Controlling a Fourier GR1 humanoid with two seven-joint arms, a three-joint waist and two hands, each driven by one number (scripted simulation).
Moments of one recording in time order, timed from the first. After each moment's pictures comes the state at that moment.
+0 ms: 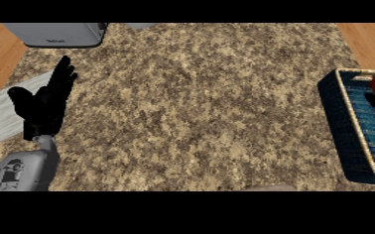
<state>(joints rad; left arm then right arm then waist) -0.21 0.25 0.09 -1.45 0.02 0.11 0.16 -0.42 -0.85 0.05 -0.98 0.74 -0.12 -0.46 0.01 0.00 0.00</state>
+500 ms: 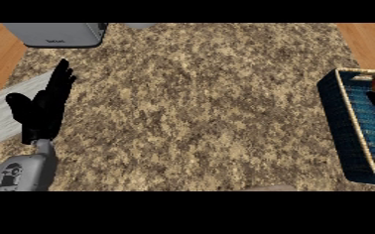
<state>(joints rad) -0.19 0.24 0.11 -1.45 0.01 0.08 0.13 -0.45 -0.83 0.00 -0.89 0.82 -0.05 -0.52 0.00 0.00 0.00</state>
